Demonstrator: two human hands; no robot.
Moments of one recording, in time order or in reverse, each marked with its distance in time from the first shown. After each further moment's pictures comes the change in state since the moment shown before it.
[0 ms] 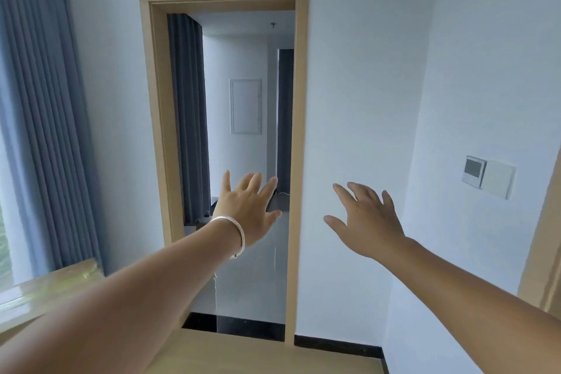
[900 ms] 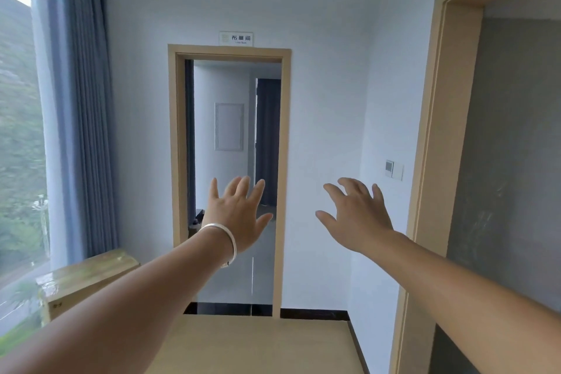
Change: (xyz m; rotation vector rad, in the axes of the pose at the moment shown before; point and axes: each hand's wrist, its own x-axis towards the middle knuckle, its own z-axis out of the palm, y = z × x) left_hand -0.349 -0.046 -0.260 -0.062 0.122 -0.015; right_hand -0.343 -0.166 -0.257 -0.096 0.123 0.064
